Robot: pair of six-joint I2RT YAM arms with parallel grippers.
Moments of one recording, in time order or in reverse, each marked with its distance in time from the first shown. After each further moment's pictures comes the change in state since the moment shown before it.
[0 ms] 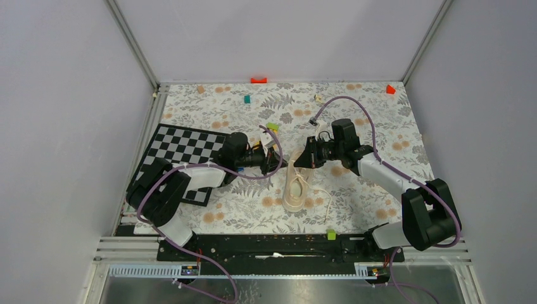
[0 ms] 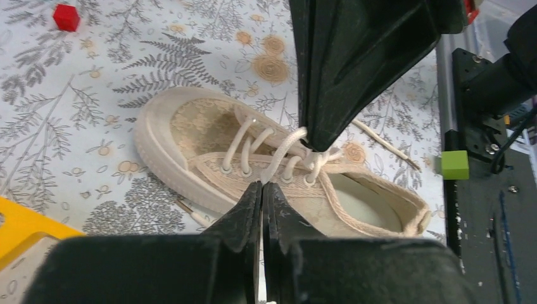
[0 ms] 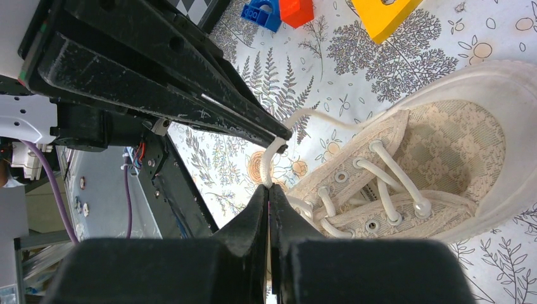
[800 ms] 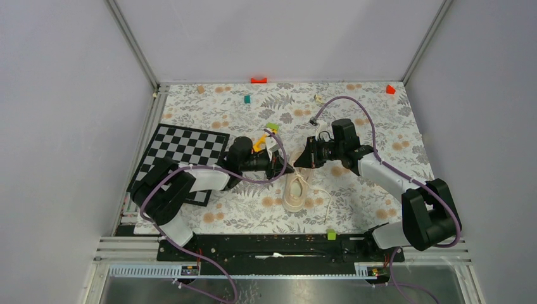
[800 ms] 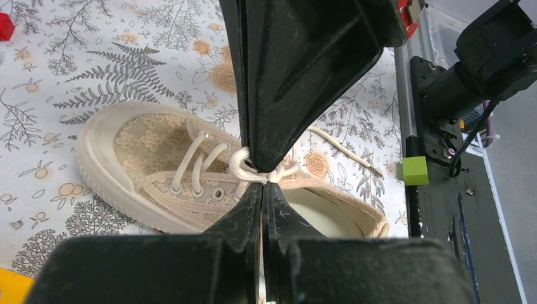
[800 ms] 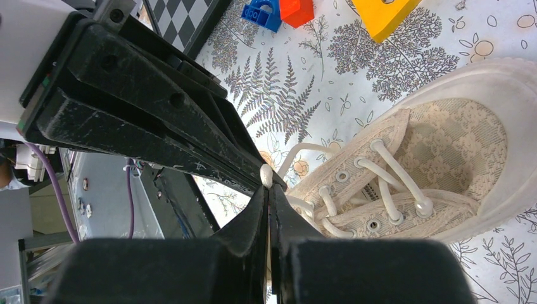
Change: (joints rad) left arm -0.065 0.026 -0.014 0.093 0.027 -0.093; right arm 0.000 0.000 -0.001 0.001 0.000 0.010
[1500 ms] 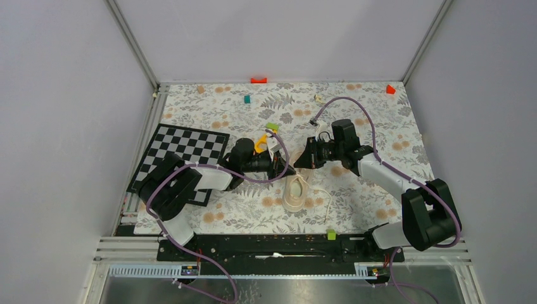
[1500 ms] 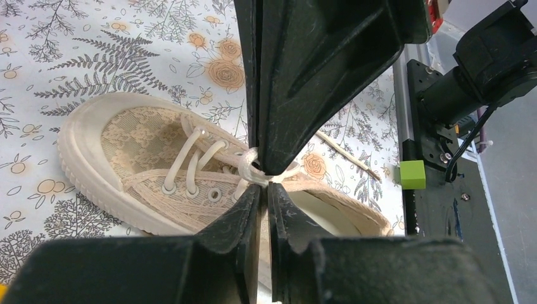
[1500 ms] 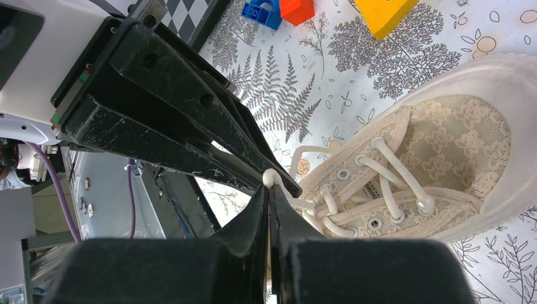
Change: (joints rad) left arm -0.008 0.060 0.000 0.056 -0.003 -0.050; right arm 0.000 -0.001 -0.005 0.000 -0.001 0.003
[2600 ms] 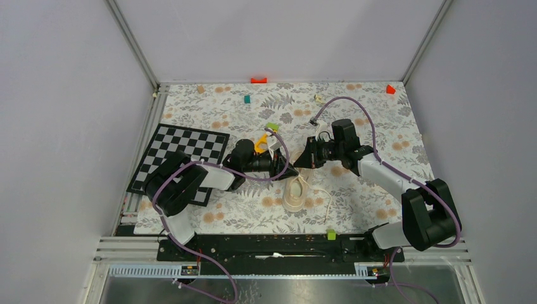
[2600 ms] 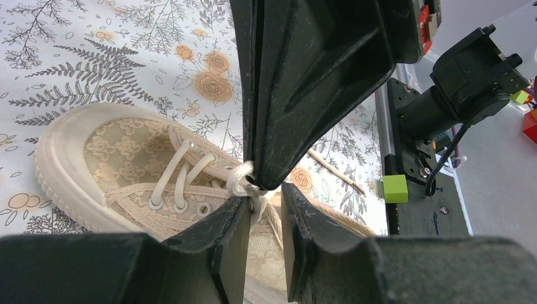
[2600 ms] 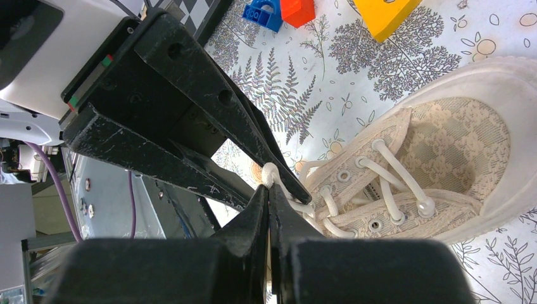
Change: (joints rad) left arm -0.001 0.060 0.000 0.139 0.026 -0.113; right arm 0.000 0.000 0.000 0.007 -0.001 0.006
